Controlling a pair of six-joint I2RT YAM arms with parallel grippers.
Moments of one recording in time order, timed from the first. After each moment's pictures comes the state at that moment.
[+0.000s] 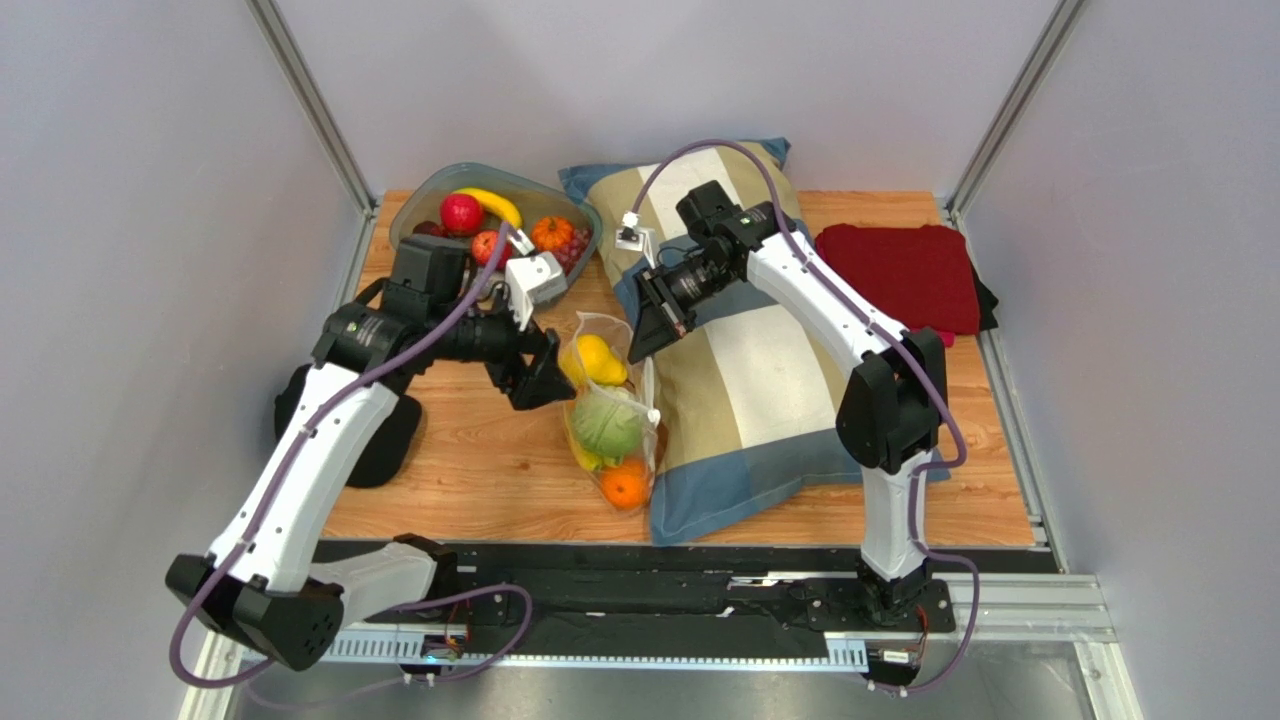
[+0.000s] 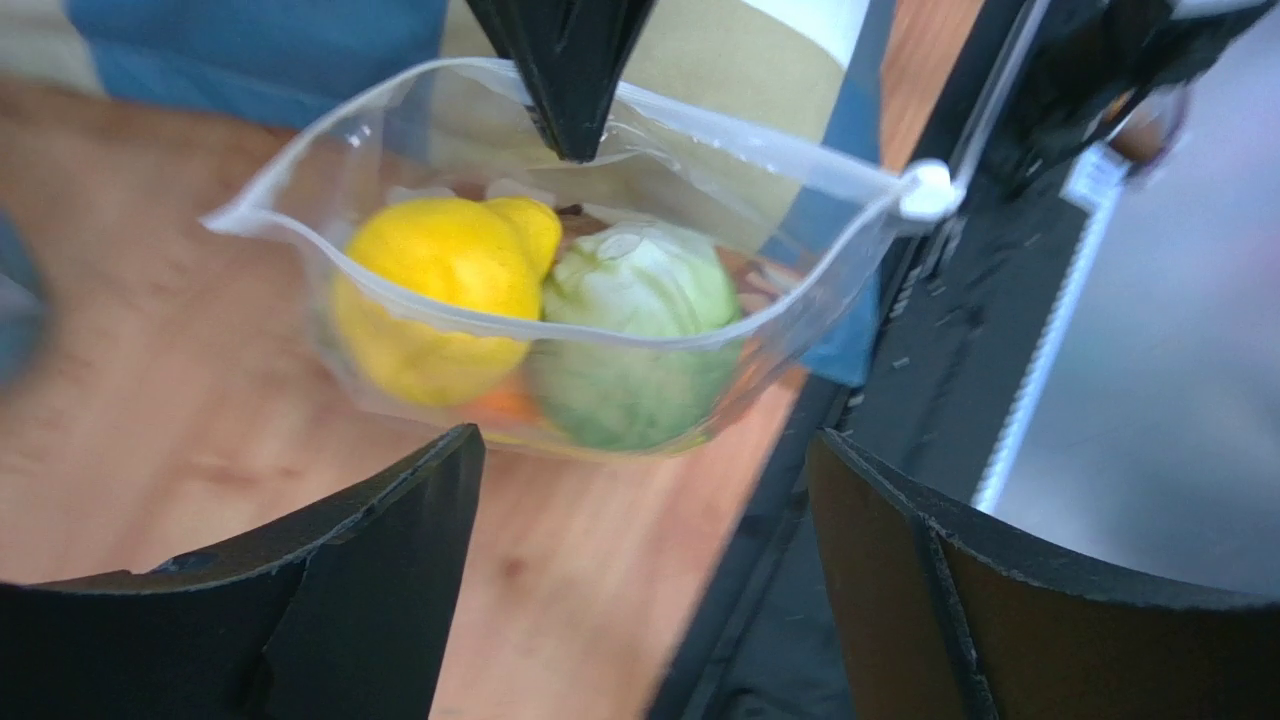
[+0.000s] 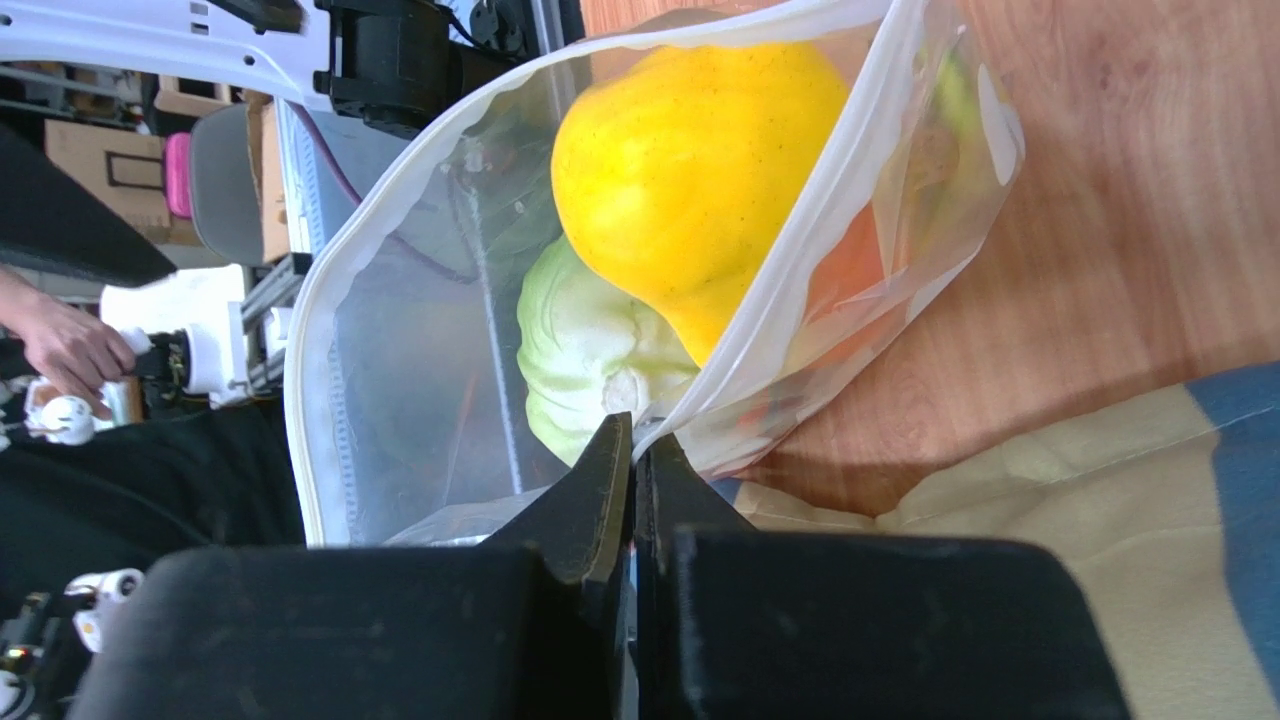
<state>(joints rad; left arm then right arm) -0.38 1.16 1.36 -0.99 0.70 0.29 0.55 2.01 1.93 -1.10 -1.01 -0.21</state>
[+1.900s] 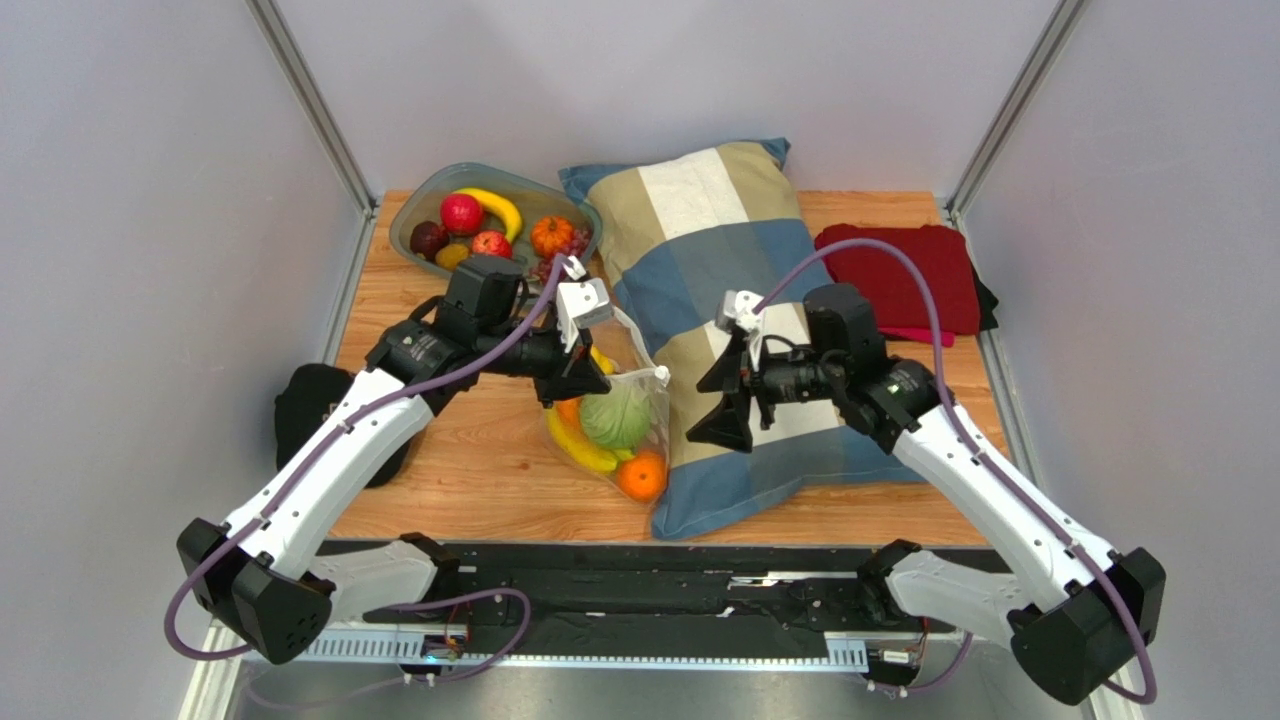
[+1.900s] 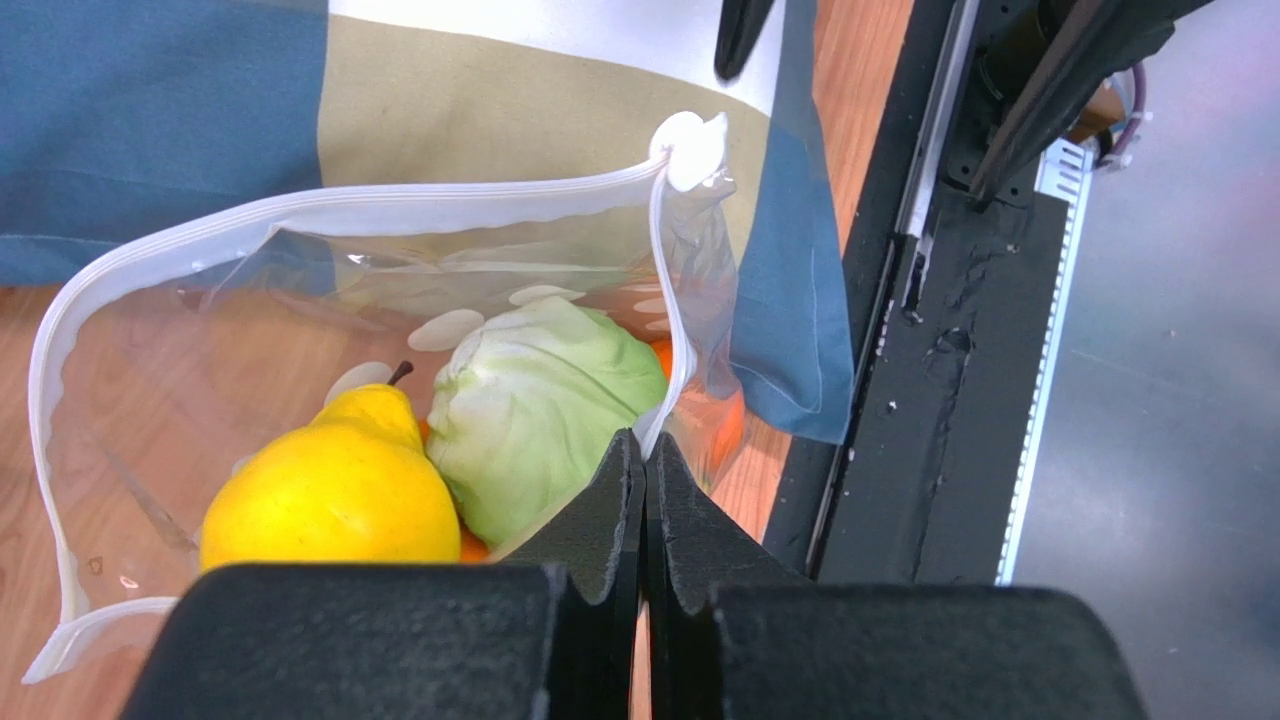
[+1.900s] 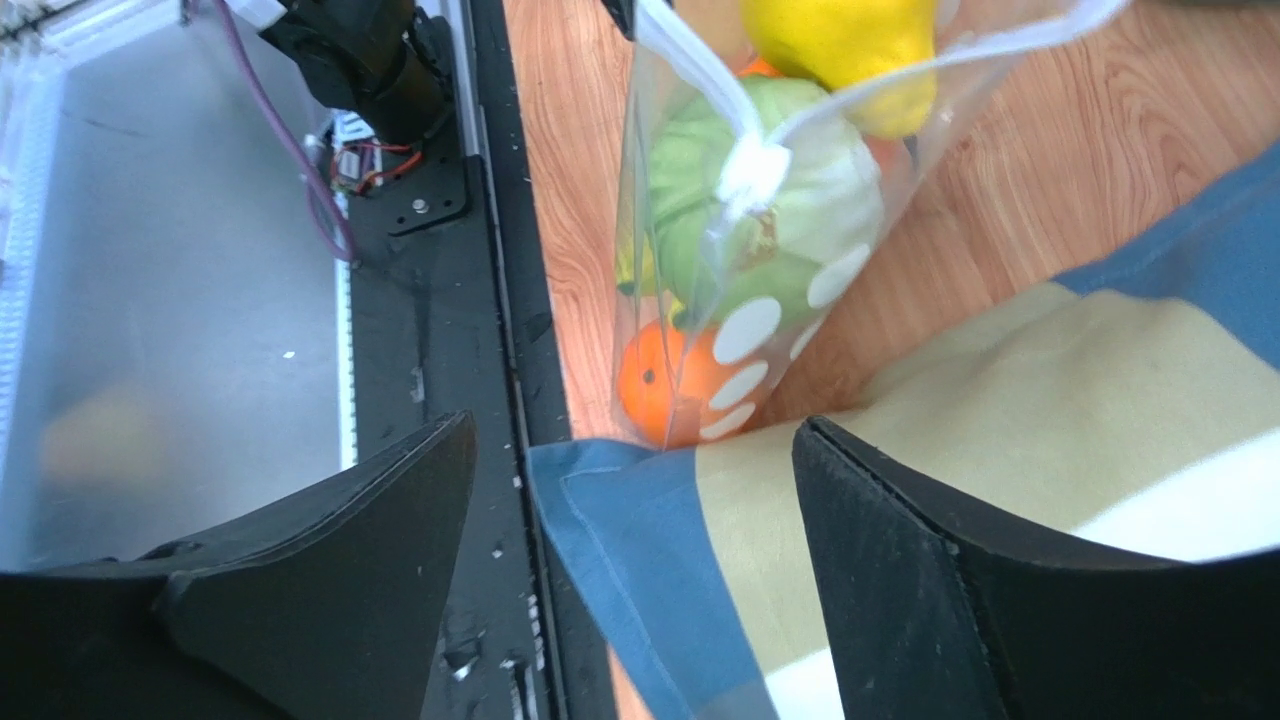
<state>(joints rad) -0.54 1.16 1.20 -0.73 0.70 0.30 0.52 1.07 1.01 -0.50 -0.87 -0.17</state>
